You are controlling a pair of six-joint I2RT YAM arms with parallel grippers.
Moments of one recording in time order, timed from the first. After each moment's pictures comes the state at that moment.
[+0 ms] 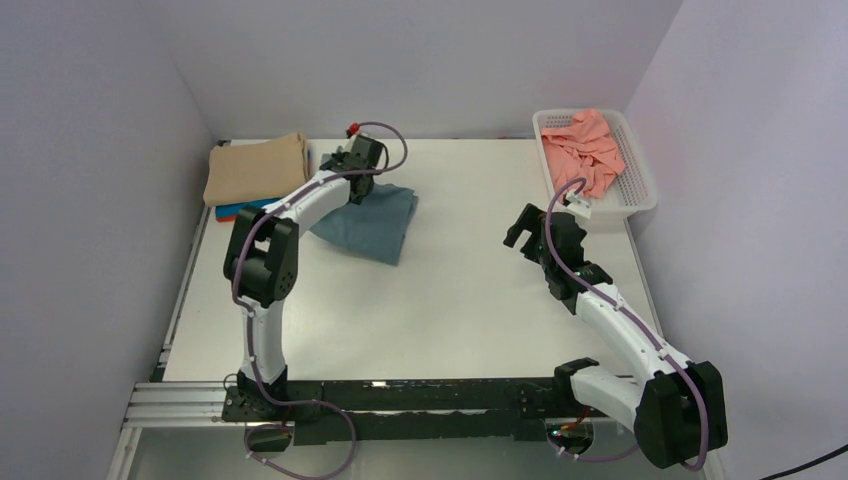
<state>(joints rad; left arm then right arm) -0.42 2.03 1.62 -0.50 -0.73 -0.08 0.28 1.04 0.62 -0.13 0.28 0.59</state>
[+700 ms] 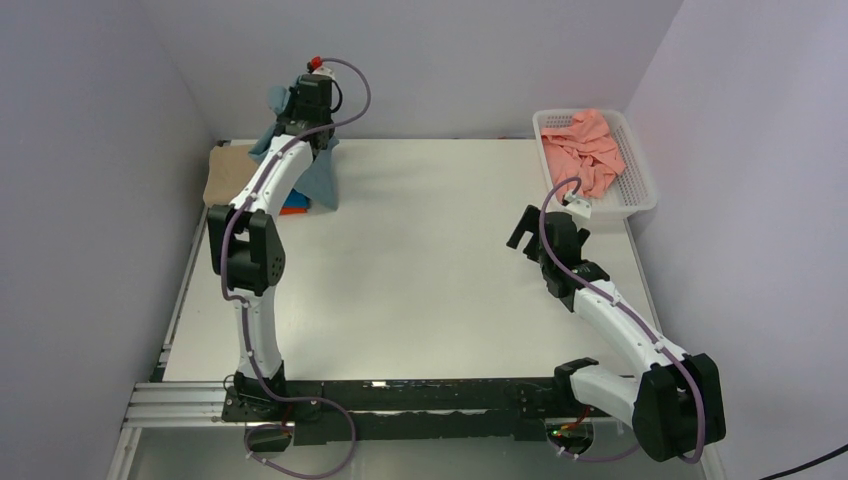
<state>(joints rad) -0.22 2.08 1.99 -0.37 -0.74 0.36 0.28 1.07 0.62 -0.13 0.36 0.54</state>
